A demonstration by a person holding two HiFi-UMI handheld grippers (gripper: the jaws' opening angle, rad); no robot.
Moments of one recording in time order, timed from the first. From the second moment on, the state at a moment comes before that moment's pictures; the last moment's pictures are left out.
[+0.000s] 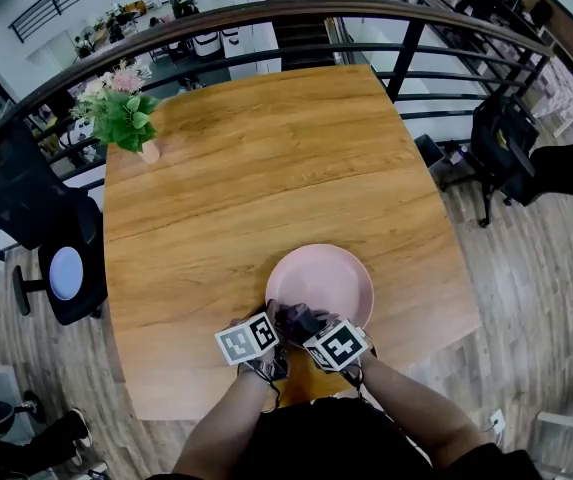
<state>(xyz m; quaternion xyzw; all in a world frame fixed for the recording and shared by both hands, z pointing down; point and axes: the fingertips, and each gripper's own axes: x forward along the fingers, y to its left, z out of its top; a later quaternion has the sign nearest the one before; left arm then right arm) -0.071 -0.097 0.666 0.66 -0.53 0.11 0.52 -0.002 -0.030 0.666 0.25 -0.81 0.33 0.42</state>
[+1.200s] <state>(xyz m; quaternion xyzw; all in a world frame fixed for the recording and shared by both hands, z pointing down) -0.071 -0.099 0.669 0.67 -0.52 0.11 0.52 0.000 -0.111 0.669 0.29 -0.80 0.33 0.41</state>
